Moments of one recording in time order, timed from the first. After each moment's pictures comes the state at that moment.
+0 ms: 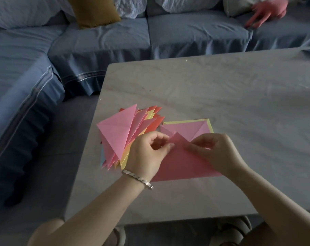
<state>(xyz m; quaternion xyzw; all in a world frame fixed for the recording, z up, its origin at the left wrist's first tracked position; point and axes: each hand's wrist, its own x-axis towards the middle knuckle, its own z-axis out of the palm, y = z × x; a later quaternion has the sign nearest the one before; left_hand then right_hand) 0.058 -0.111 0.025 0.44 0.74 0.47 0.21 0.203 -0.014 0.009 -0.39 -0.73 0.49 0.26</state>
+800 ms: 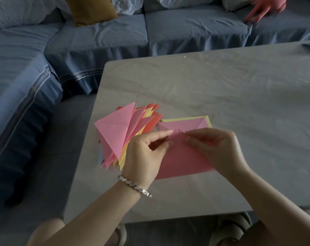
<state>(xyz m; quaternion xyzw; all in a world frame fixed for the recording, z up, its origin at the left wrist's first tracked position) 0.067 -0.117 0.036 0.45 0.70 0.52 0.19 0.201 -0.032 0.031 -0.35 -0.70 0.51 0.36</state>
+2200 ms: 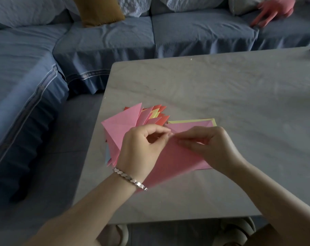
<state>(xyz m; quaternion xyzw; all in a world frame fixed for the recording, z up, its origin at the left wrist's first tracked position) 0.045 -0.124 0.053 0.48 0.72 0.49 0.13 0.181 -0.033 0.044 -0.27 -0.77 0.52 0.27</state>
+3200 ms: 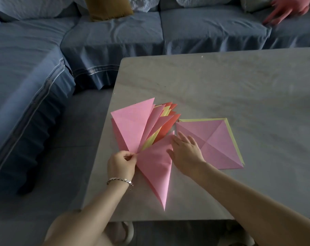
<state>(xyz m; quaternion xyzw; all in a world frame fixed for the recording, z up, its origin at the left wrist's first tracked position) -0.027 -0.157 -0.059 0.22 0.88 0.39 0.15 0.103 -0.030 -0.059 -0.34 -0.93 0.12 -0.07</state>
